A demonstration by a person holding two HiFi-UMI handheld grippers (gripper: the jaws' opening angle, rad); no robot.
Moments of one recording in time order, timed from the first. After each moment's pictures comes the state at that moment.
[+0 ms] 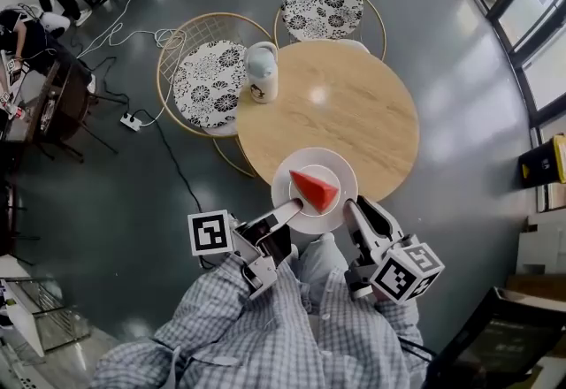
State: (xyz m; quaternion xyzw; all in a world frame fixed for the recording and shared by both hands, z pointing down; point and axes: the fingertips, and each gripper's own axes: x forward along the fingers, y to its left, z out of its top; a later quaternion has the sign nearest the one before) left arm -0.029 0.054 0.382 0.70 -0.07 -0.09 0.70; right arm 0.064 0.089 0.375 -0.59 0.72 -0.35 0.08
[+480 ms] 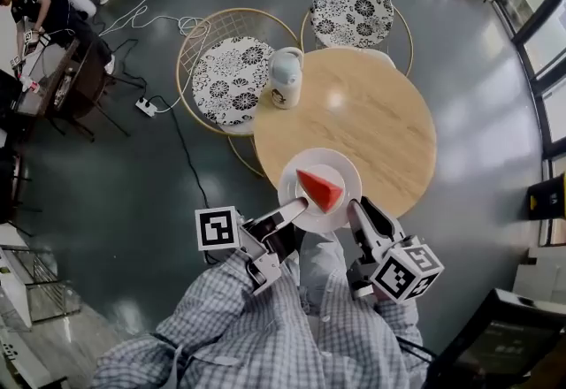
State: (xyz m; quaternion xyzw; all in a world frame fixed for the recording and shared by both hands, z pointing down) left arm -0.032 0.019 0.394 0.70 -0.10 -0.12 0.70; right arm 0.063 0.046 0.391 -0.57 0.74 -0.36 0.05
